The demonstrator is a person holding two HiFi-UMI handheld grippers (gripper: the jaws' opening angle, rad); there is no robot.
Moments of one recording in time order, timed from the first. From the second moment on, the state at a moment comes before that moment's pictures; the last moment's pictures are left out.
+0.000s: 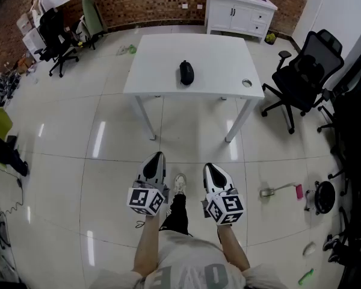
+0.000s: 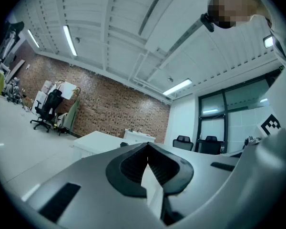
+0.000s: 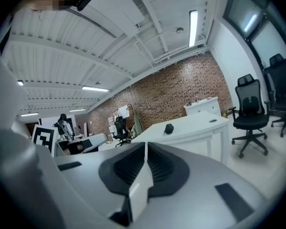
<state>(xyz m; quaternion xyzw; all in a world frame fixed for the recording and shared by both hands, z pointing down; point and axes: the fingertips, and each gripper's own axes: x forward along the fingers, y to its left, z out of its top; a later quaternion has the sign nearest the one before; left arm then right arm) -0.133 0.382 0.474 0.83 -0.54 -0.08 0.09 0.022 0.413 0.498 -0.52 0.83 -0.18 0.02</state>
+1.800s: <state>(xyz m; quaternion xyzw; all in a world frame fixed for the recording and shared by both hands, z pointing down) -0.028 -0.240 0.551 0.93 -0.33 0.14 0.09 -0.050 -0.102 0.626 -0.43 0.82 -0.24 -0.28</state>
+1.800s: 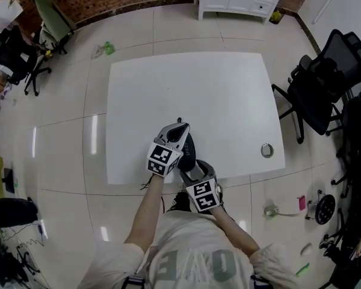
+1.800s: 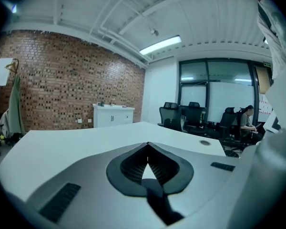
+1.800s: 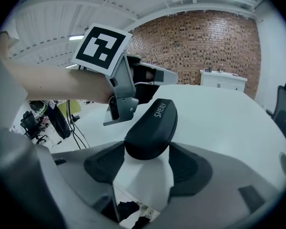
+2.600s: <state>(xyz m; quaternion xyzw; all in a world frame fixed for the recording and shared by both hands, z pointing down) -0.059 -0.226 0.583 0.90 -0.37 0.16 0.15 0.061 -0.148 0.632 -0.55 0.75 -0.24 -0.29</state>
